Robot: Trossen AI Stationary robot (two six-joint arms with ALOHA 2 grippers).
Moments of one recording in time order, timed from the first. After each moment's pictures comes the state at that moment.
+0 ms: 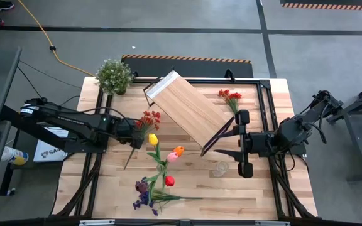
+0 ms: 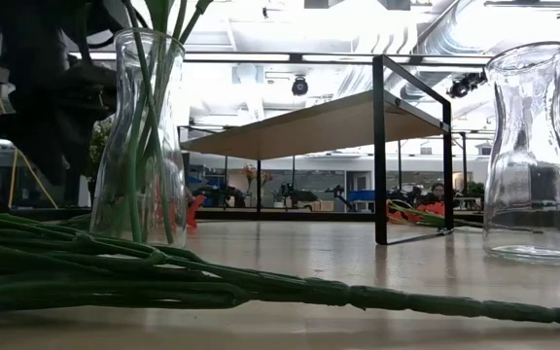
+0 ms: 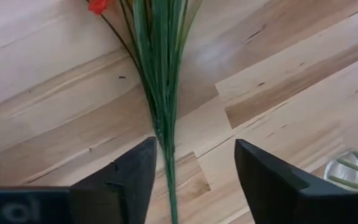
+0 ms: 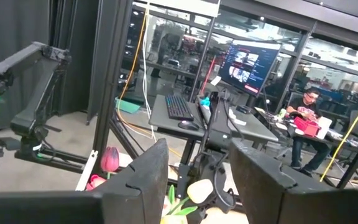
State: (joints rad) left arm -0.11 1.03 0.61 -0.80 -0.09 -1.25; right arm 0.60 1.20 1.33 -0.04 0.54 -0.27
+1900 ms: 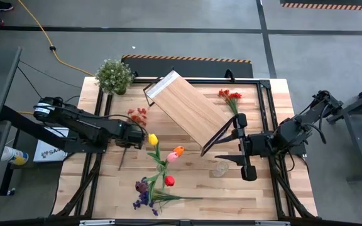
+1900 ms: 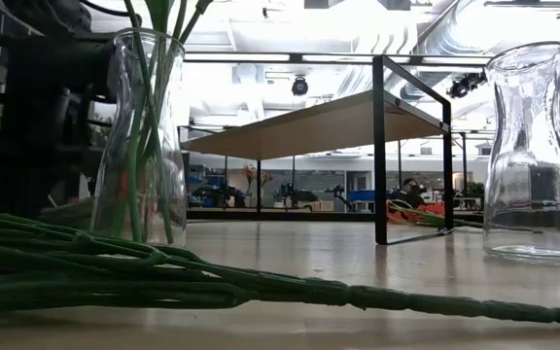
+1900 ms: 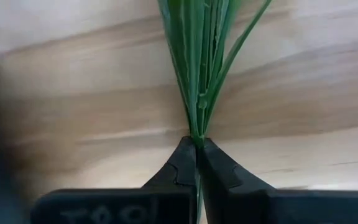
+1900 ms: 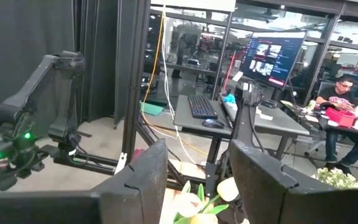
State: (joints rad) left arm -0.11 1.32 0.57 -0.88 -0.05 -1.52; right arm 0.60 1.20 1.33 -0.06 0.46 -0.15
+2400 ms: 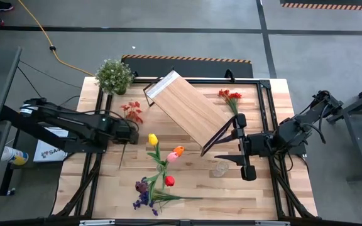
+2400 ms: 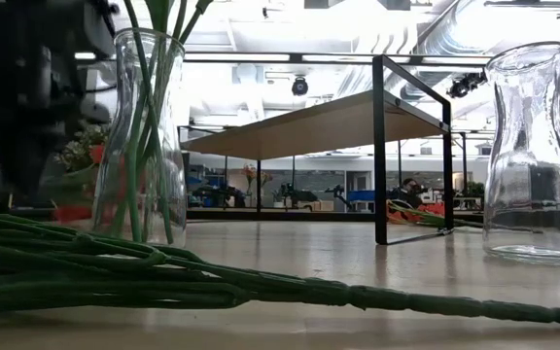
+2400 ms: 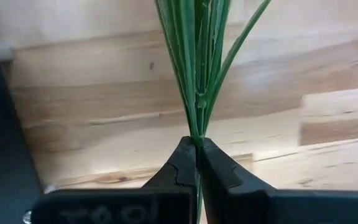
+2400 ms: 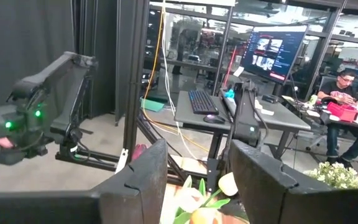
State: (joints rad) left arm -0.11 1.02 0.58 -0.97 -0.08 -1.58; right arm 0.60 1.20 1.33 -0.08 0.46 -0.13
